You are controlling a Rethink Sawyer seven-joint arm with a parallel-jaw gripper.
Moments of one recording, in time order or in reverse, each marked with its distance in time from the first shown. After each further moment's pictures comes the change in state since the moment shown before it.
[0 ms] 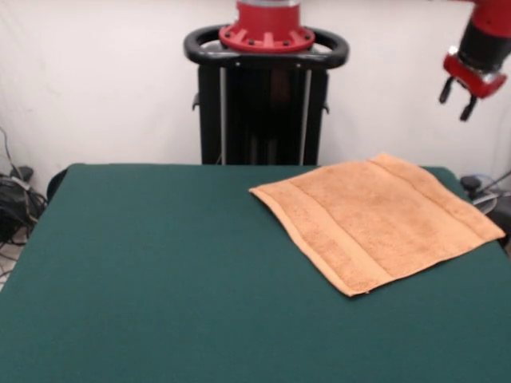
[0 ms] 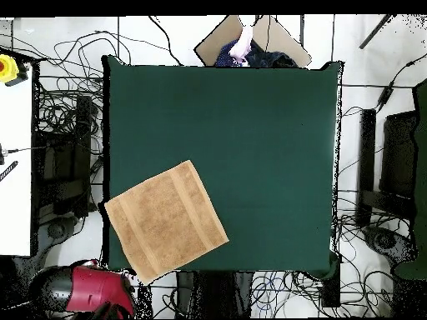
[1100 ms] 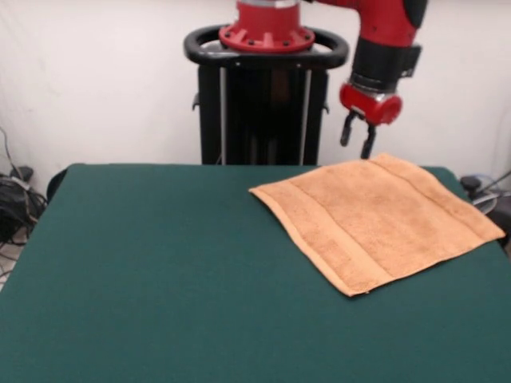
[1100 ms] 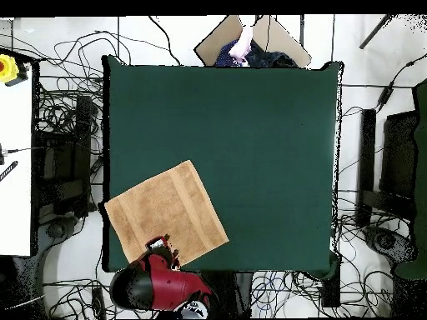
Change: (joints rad) arm -0.424 0.059 0.017 0.144 -0.422 -0.592 0.000
